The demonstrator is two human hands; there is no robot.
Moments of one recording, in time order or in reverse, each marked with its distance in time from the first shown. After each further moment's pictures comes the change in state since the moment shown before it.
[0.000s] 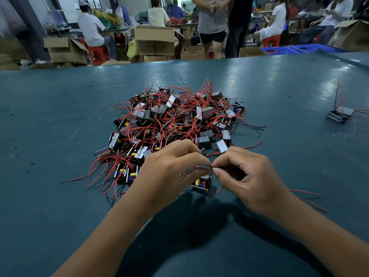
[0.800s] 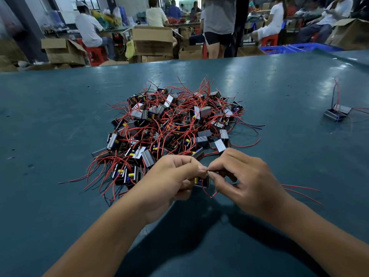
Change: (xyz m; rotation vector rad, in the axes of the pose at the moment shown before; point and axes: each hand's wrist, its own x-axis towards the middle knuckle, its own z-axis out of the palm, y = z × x) left_hand 0.004 0.020 0.004 -1.141 -0.217 -0.904; right_hand -0.001 0.000 0.003 -0.199 0.021 -0.191
